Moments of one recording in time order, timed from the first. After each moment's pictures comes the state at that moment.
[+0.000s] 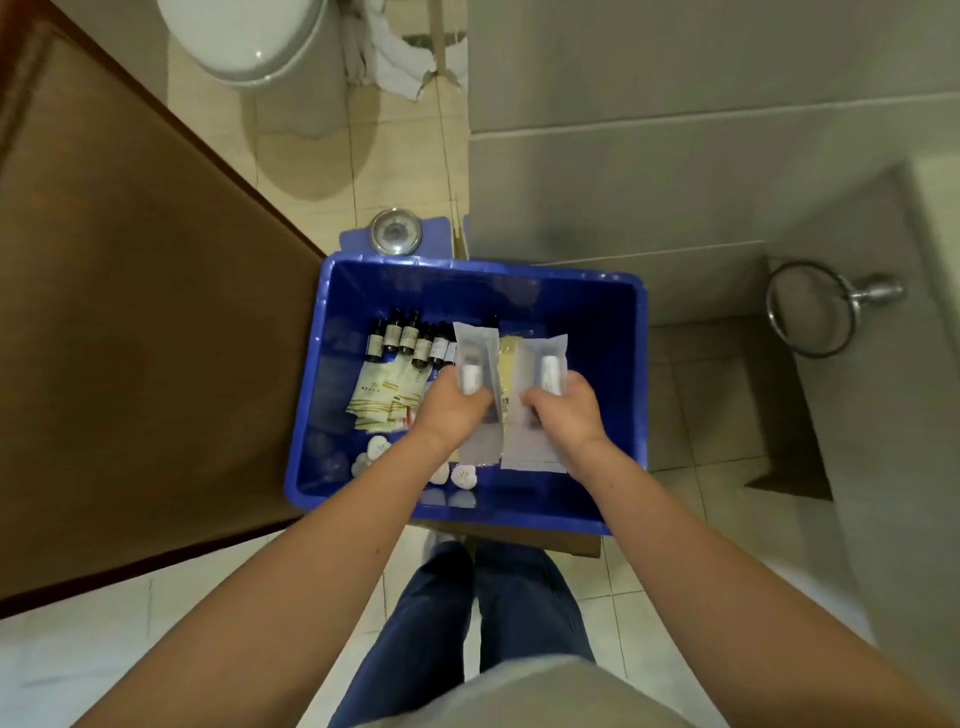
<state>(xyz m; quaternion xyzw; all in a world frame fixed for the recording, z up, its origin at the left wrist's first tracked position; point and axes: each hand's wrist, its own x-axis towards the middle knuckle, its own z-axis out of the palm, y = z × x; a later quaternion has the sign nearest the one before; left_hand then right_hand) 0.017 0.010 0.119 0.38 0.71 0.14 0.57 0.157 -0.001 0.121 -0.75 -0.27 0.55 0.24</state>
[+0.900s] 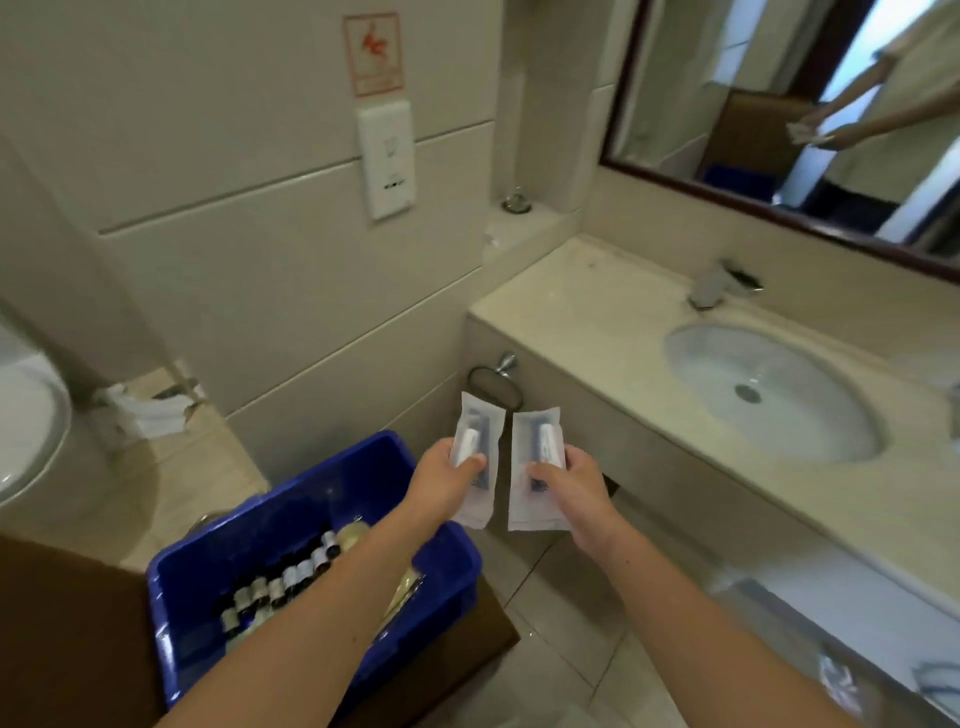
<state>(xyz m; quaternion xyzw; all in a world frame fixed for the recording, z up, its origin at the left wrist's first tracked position) 0.159 -0.078 0.298 0.67 0.43 0.12 0.59 0.274 -0.198 0.300 -0.75 -0.11 0.35 0.55</state>
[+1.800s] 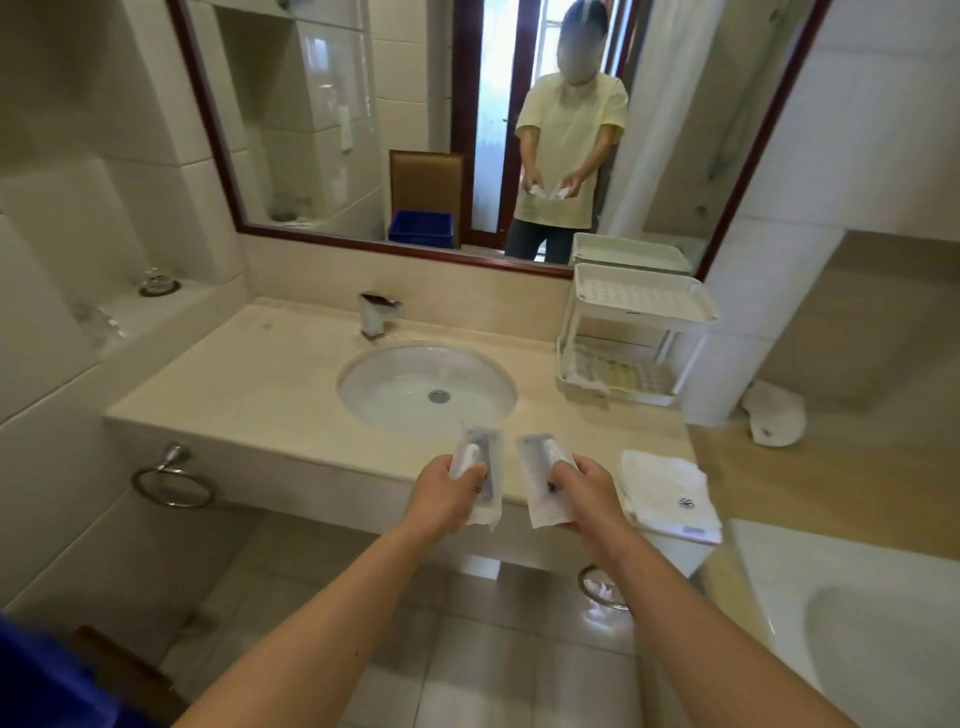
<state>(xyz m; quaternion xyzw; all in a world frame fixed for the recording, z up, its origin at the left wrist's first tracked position) 0.435 -0.443 0.340 0.79 0.23 0.01 0.56 0.477 -0.613 0.353 -0.75 0.09 0.15 0.64</state>
